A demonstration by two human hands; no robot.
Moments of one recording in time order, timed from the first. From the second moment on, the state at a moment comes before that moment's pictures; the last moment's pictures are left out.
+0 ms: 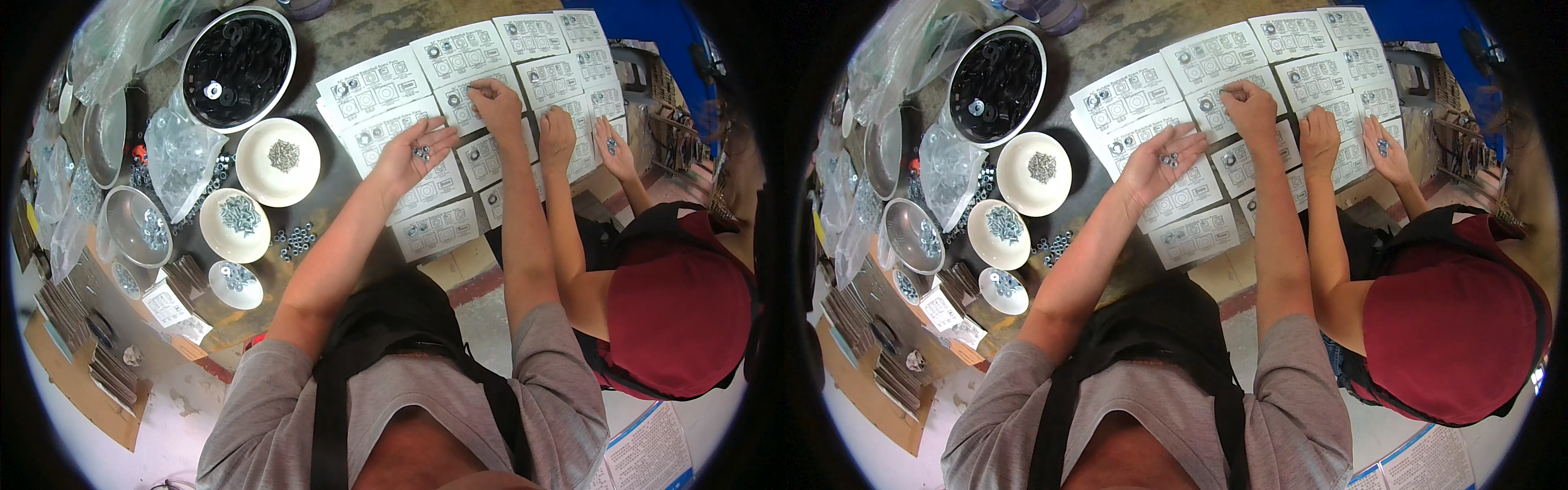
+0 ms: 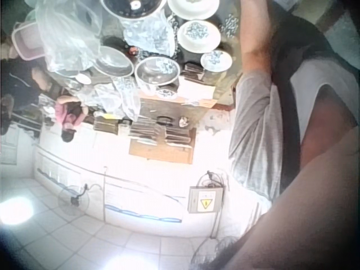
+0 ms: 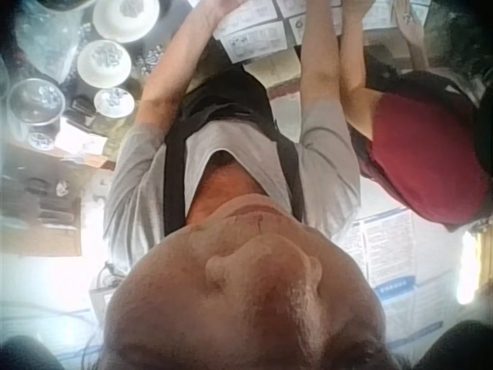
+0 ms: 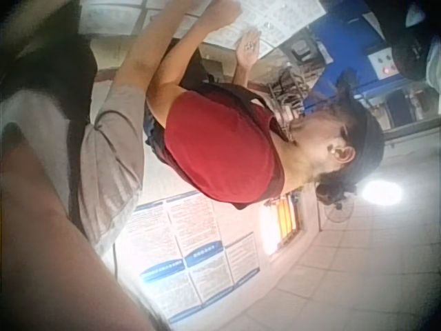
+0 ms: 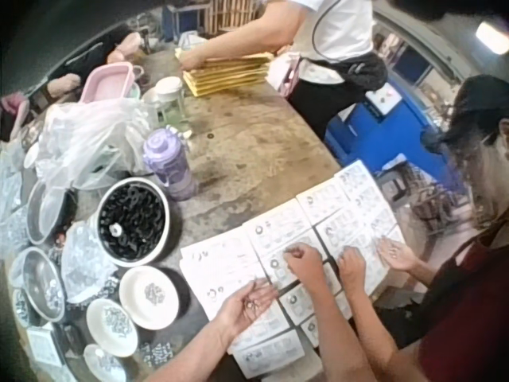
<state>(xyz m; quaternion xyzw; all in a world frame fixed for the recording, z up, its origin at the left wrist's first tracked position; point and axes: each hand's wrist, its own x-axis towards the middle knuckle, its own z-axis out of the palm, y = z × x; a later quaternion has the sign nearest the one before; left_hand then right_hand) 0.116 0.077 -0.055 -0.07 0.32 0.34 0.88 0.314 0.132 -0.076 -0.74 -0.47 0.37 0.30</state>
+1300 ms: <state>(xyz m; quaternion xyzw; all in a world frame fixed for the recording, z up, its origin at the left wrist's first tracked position) 0.142 0.014 -0.051 -0.04 0.39 0.32 0.86 0.329 0.022 -0.072 -0.81 -0.39 0.33 0.30</state>
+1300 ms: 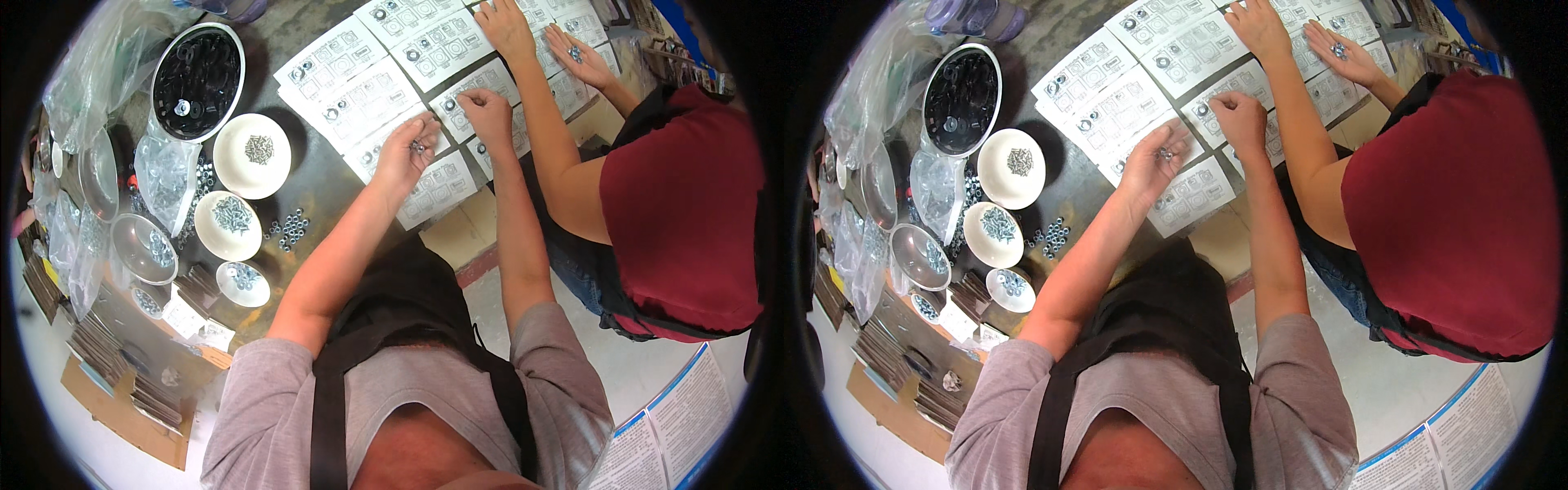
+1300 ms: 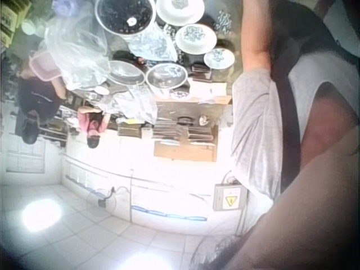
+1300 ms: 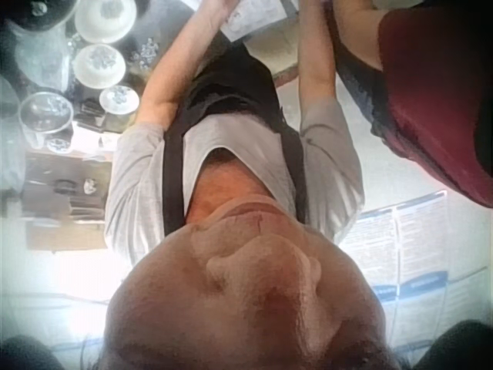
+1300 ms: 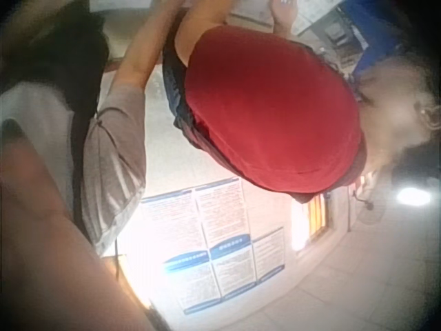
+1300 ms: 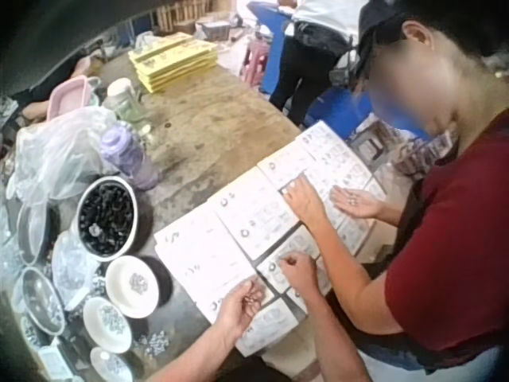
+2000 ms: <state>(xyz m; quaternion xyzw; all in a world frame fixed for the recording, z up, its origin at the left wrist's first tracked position) 0.160 -0.029 -0.046 0.02 0.33 0.28 0.90 0.265 -0.085 -0.008 -0.76 -0.55 0.23 0.25</state>
